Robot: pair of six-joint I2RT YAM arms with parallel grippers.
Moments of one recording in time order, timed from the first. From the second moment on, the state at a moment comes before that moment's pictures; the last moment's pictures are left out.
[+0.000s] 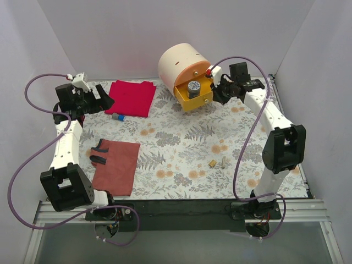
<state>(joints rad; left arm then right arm) 0.26 1.37 1.18 -0.32 0.51 -0.15 0.27 1.77 1.62 -0.63 -0.42 -0.55</state>
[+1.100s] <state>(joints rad) 0.25 1.36 1.10 -0.34 0.49 -0.13 0.31 2.05 1.90 -0.60 -0.41 -0.44</state>
